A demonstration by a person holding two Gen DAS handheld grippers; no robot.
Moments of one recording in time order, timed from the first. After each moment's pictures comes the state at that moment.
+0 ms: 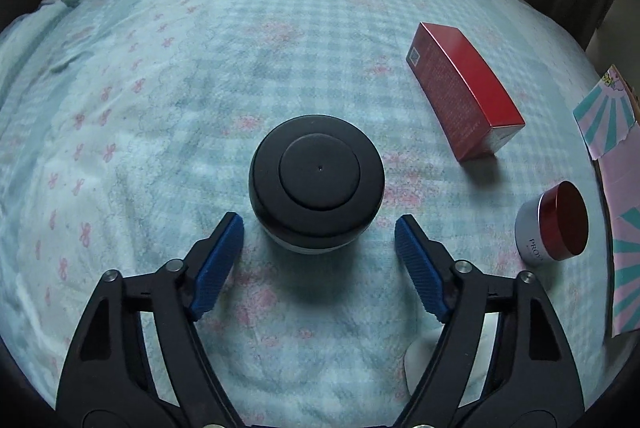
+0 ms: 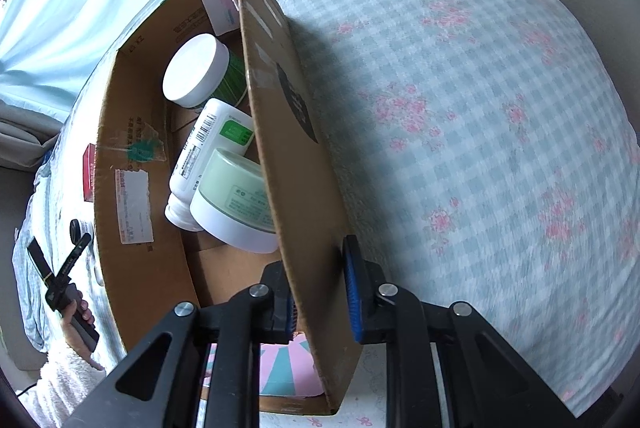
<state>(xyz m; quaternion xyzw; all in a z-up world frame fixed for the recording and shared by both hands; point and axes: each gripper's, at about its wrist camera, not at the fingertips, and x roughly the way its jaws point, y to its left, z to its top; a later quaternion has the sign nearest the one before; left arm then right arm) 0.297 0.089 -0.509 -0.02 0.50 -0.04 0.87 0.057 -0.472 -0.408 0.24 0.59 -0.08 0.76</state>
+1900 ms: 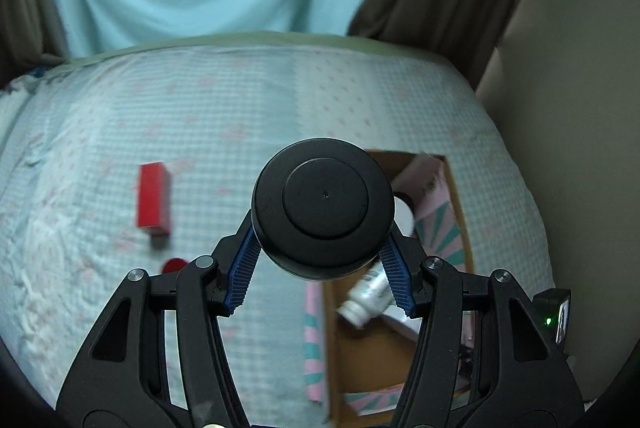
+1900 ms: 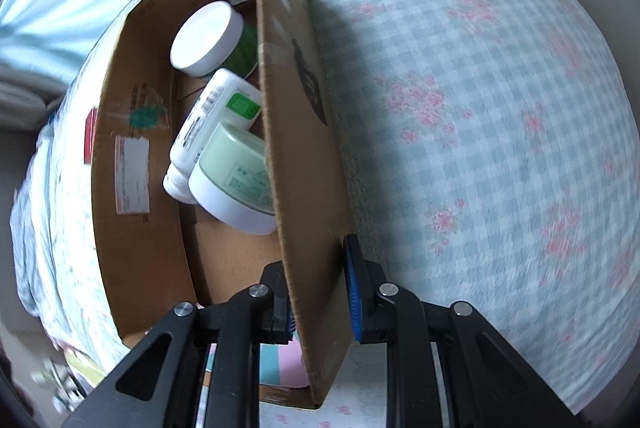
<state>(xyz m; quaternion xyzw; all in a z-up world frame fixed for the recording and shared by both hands) 0.258 -0.238 -0.289 -0.02 0.46 -0.11 0.88 0.077 -0.470 -0.418 0.20 0.63 -0.03 0.75</state>
